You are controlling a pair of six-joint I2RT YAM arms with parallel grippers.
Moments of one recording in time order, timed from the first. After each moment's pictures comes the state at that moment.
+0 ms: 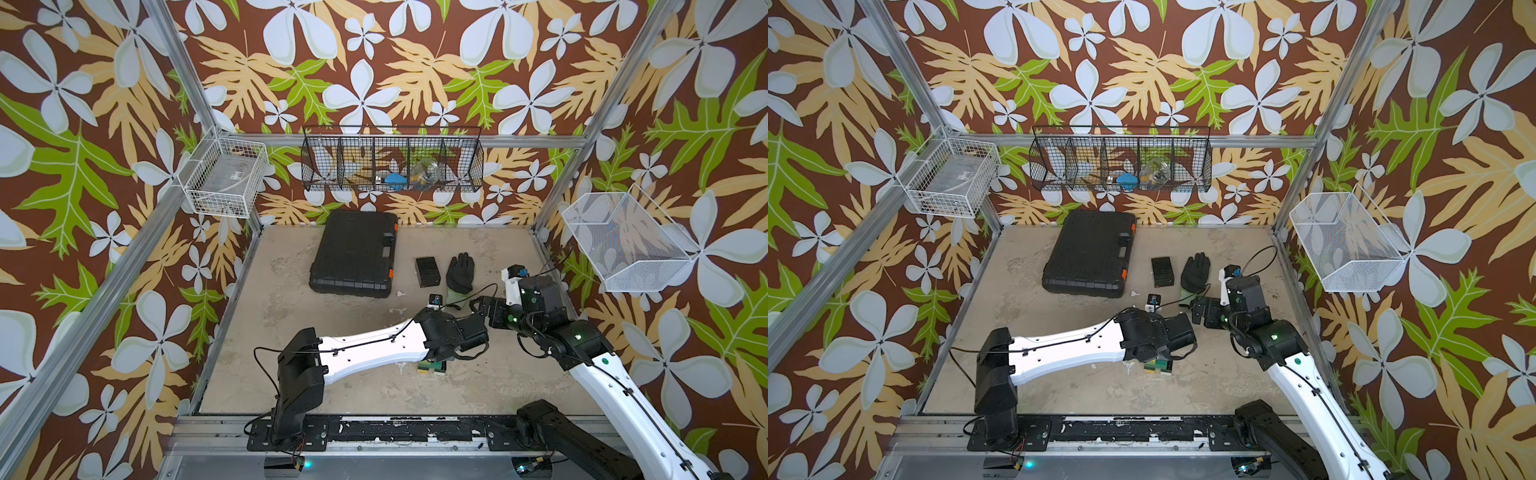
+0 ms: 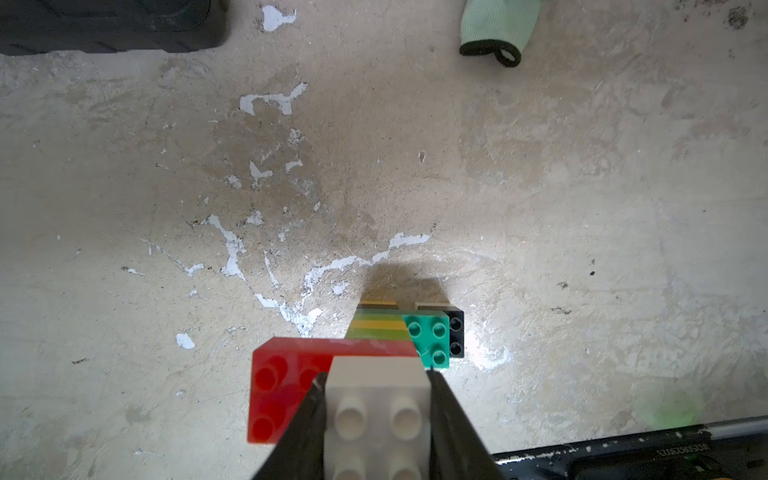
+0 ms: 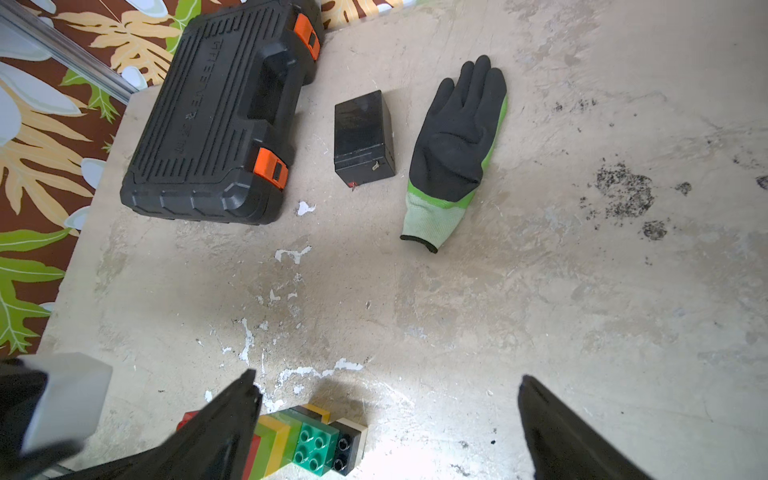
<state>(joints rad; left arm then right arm) -1.26 1.90 1.68 -1.15 -0.40 -1.11 0.34 0.88 0.95 -0.80 -0.03 0.42</state>
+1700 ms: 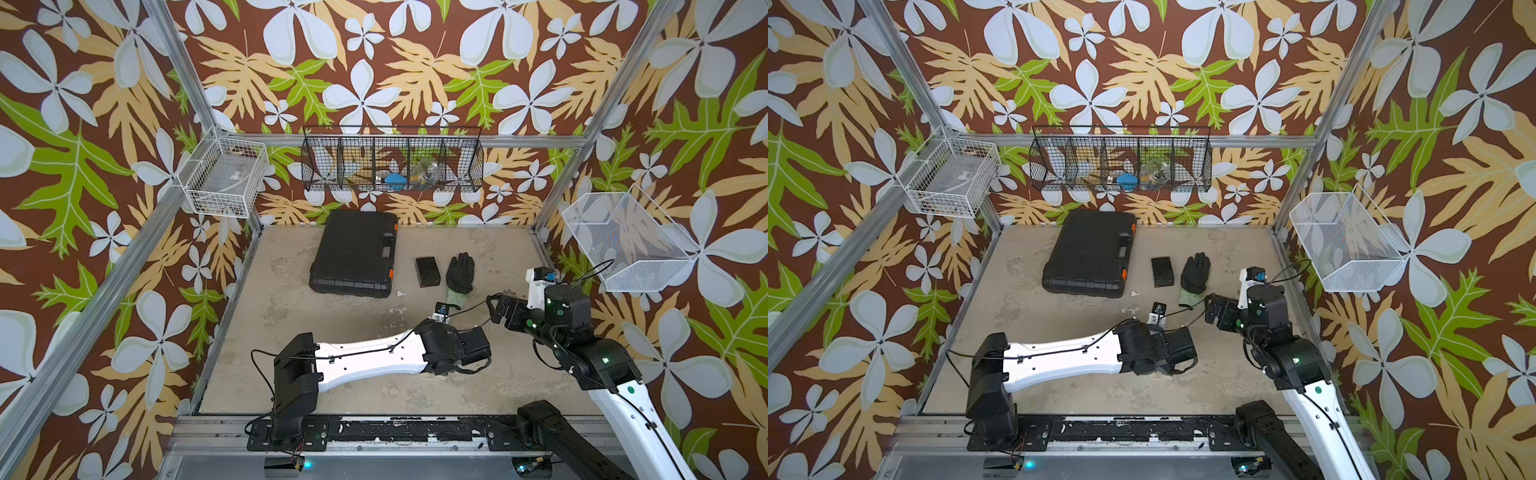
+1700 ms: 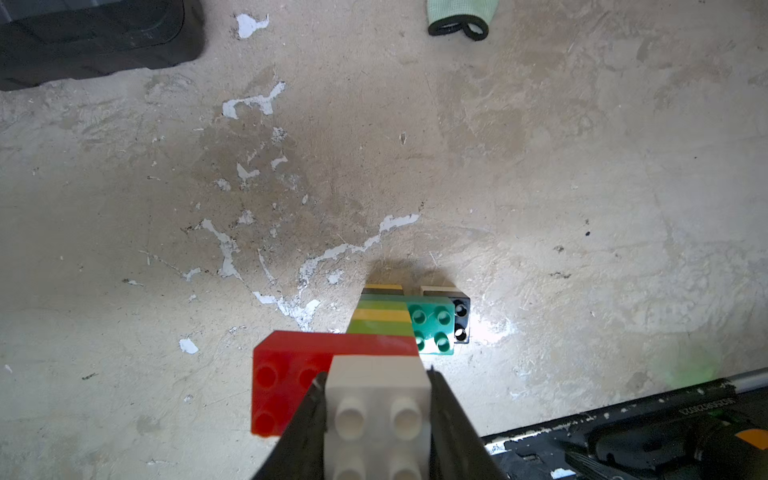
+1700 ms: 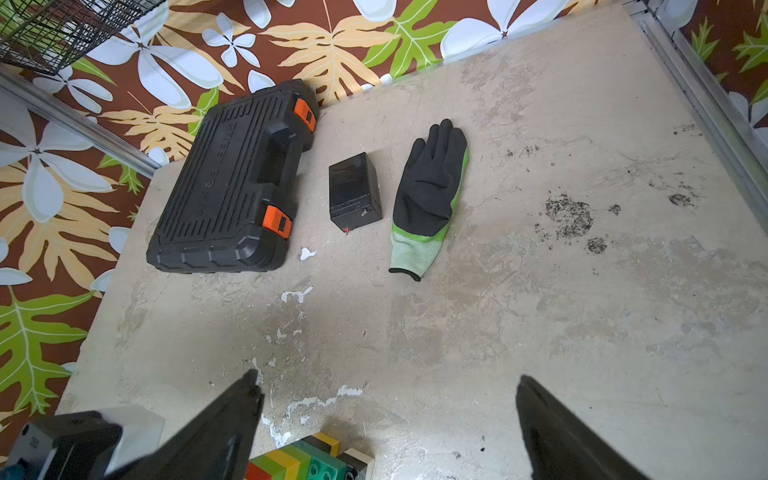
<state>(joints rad) -1.32 1.86 1.64 -1.15 -0.41 -1.05 0.26 0.74 0.96 -0.83 -0.01 0.45</state>
